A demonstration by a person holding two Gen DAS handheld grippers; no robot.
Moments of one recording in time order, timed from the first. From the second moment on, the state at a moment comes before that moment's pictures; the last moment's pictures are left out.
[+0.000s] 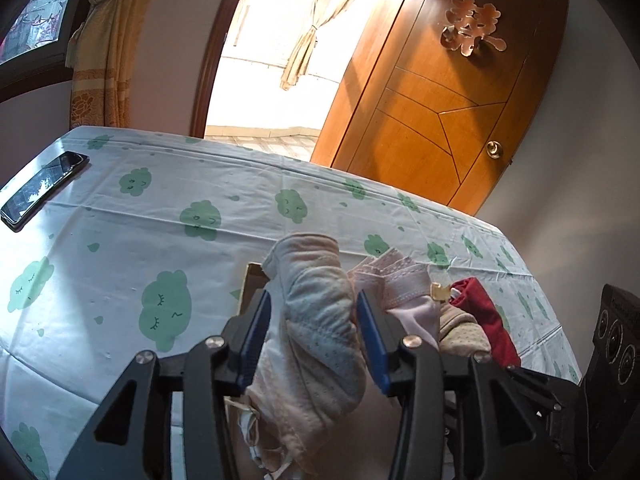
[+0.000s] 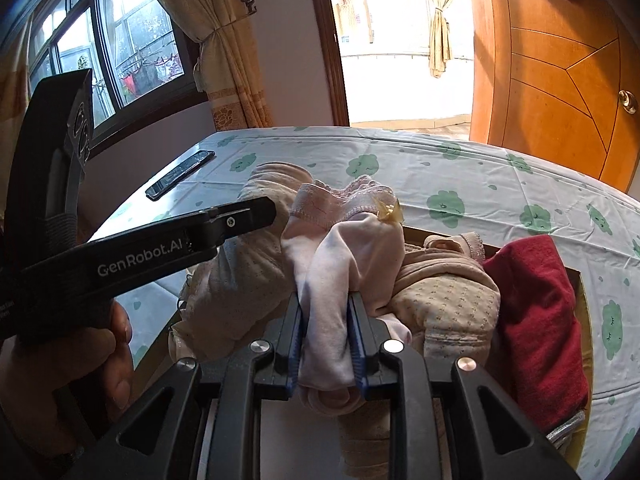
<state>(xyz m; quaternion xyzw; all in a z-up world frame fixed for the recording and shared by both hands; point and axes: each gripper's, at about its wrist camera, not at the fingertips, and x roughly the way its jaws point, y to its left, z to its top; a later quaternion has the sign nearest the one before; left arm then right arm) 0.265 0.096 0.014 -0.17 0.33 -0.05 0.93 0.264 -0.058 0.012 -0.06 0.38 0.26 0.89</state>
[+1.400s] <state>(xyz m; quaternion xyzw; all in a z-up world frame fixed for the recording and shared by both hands) 0.037 0.049 0.002 -0.09 0.29 -0.15 0.94 0.063 -0.188 0.017 -0.02 0.31 0.33 0.89</state>
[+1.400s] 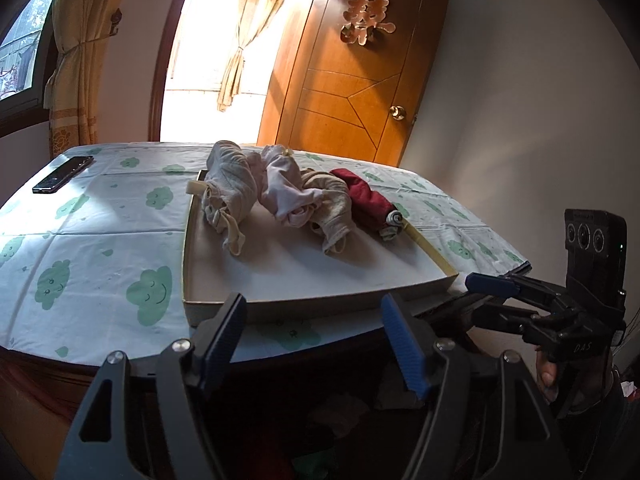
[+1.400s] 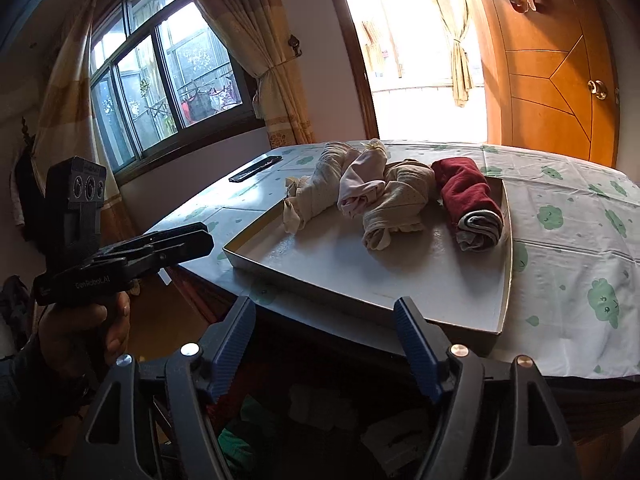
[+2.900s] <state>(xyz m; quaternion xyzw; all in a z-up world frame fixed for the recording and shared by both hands) -0.023 0.075 -0.064 -0.10 0.34 -0.09 0.93 0.067 -0.047 -0.161 -0.09 0.62 0.38 0.68</state>
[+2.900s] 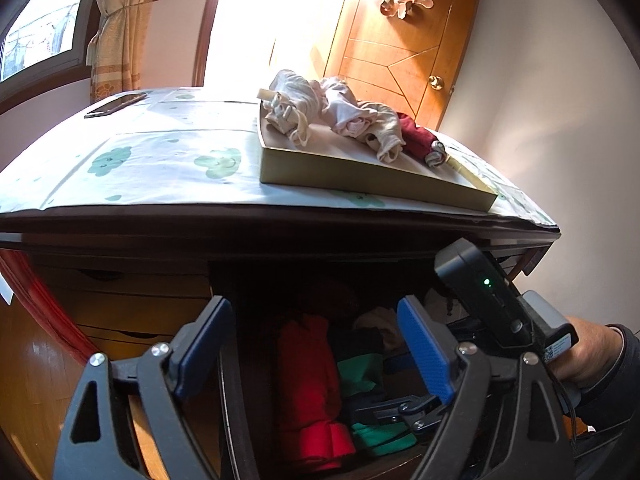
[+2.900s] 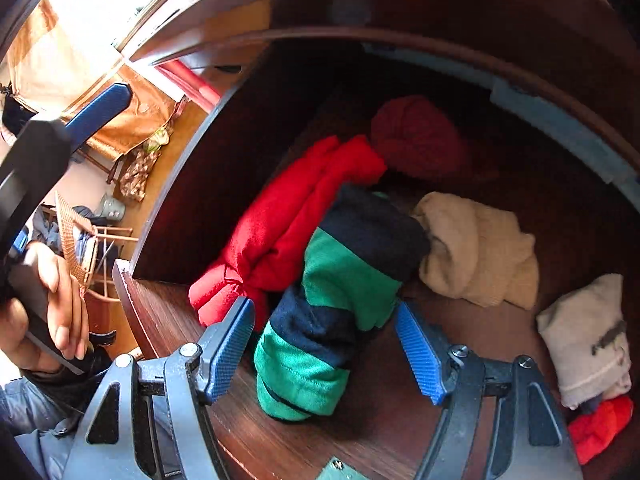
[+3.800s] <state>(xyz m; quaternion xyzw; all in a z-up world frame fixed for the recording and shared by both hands) -0.008 0.033 -0.087 -0.04 0.41 -0.13 0.90 0.071 -0.093 -0.148 -0.20 0.60 0.39 0.67</state>
